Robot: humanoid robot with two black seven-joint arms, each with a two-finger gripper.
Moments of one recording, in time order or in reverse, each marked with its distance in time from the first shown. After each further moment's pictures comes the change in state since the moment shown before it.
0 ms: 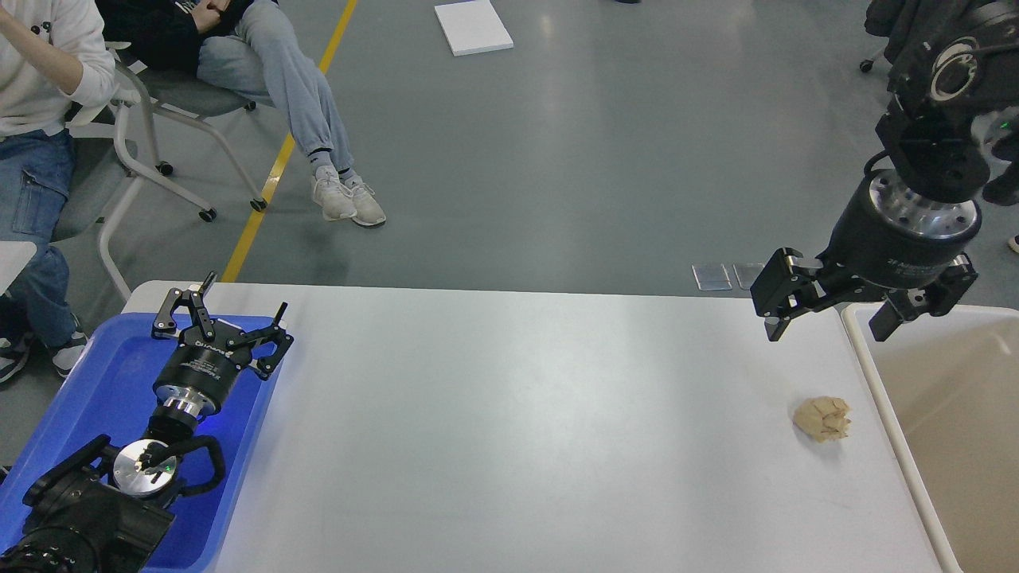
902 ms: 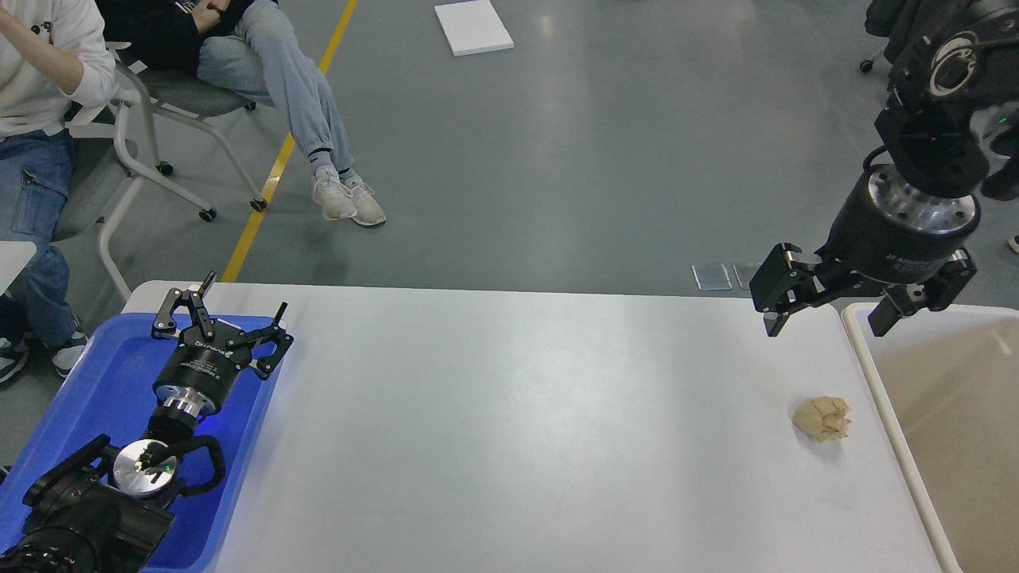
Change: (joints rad) left arm 0.000 0.000 0.000 0.000 -0.001 0.000 0.000; right arm -0.002 0.005 0.001 -0.009 0.000 0.000 0.000
